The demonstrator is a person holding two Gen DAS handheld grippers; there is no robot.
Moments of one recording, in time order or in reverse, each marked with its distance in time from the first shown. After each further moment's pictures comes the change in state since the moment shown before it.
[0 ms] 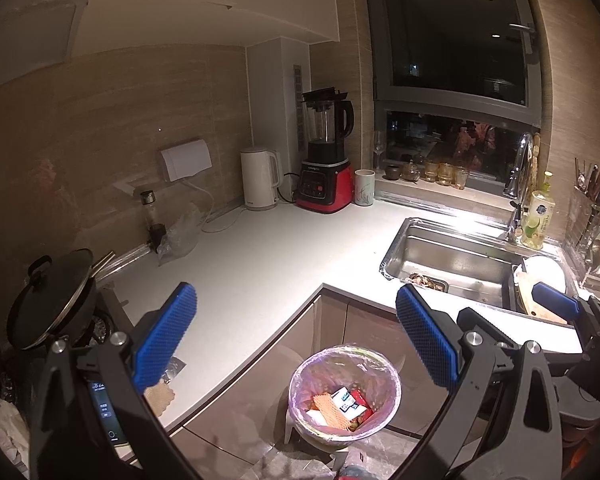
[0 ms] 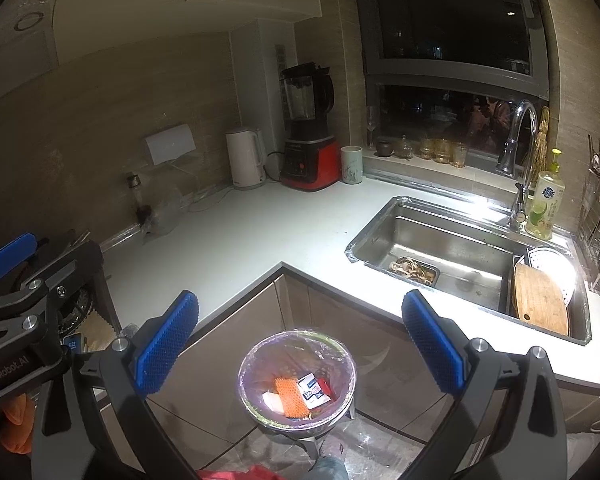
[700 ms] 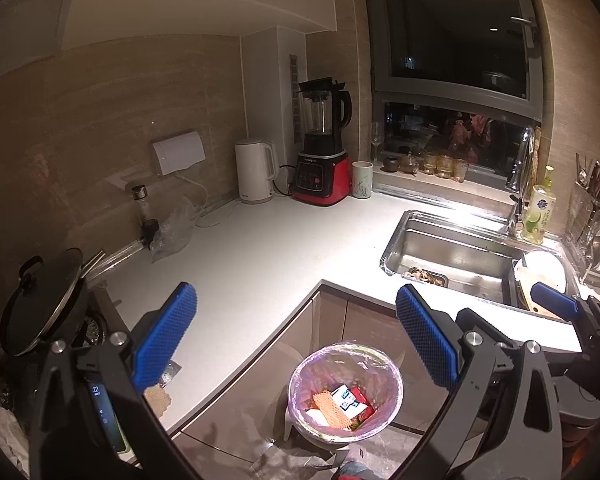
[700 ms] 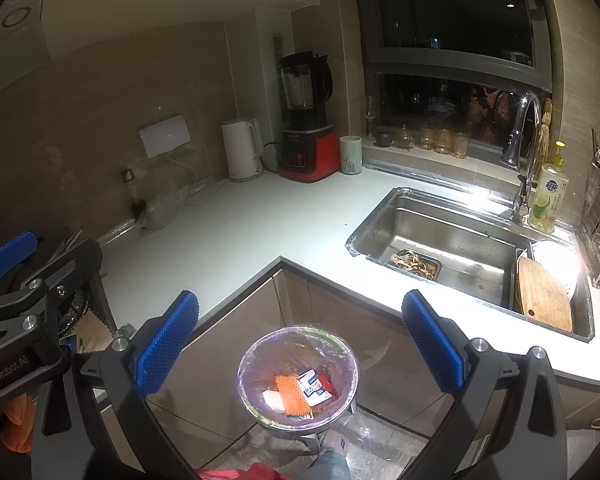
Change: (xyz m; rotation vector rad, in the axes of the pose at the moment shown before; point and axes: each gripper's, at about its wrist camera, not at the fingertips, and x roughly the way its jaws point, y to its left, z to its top) left arm 0.022 0.003 0.002 0.002 0.034 -0.021; right arm 0.020 0.000 0.003 0.007 0.034 -0.011
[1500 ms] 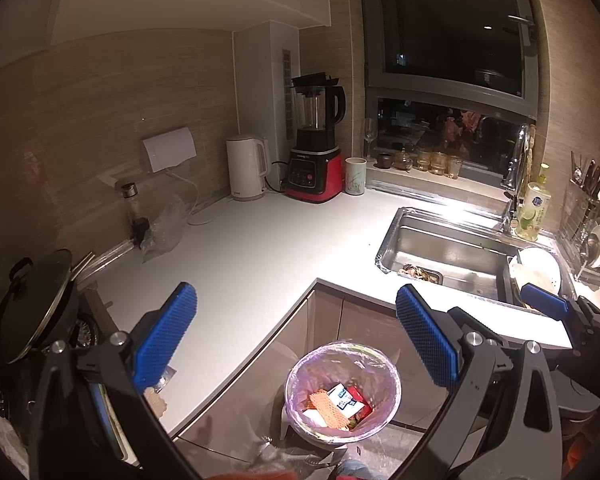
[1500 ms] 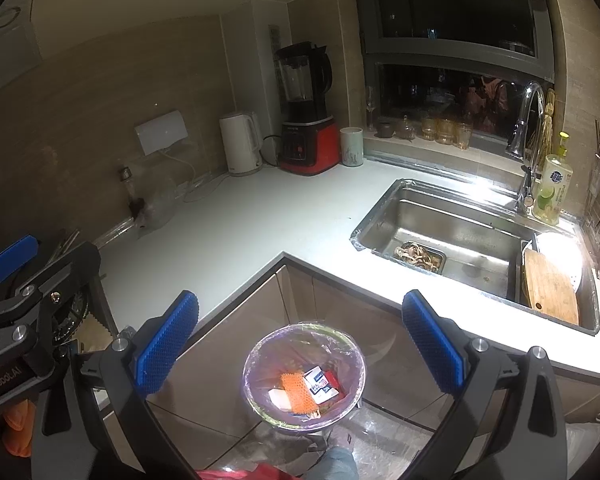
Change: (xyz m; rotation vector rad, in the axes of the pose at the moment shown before) left arm 0.014 0.004 0.002 0.009 0.012 -0.034; right arm 0.017 0.007 0.002 0.023 0.030 0.000
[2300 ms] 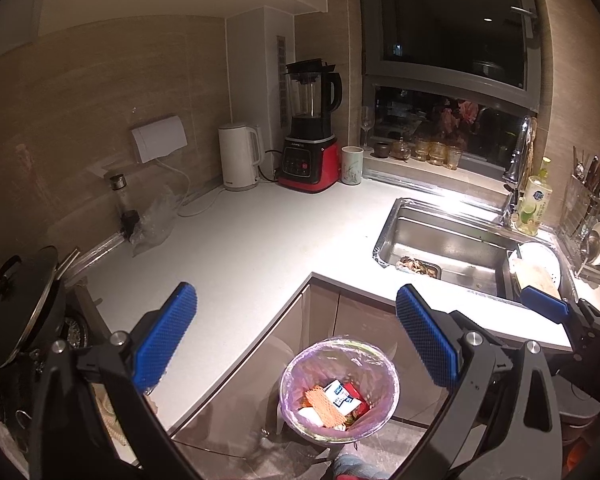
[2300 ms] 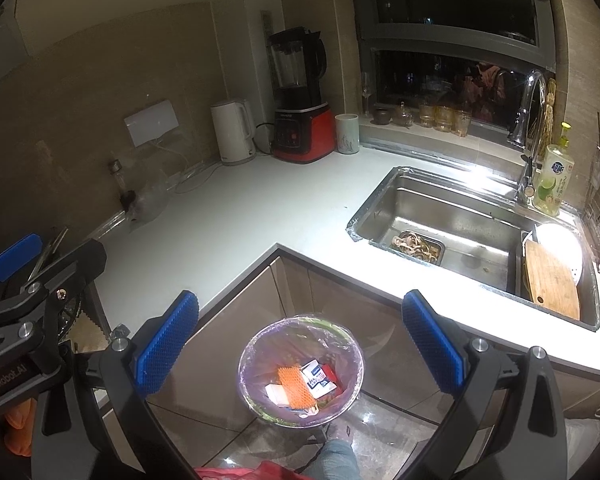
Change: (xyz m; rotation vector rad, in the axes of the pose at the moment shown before) left arm 0.029 -0.004 0.004 -0.004 0.039 -0.014; right arm 0.021 -0.002 0.006 0.014 0.049 -0.020
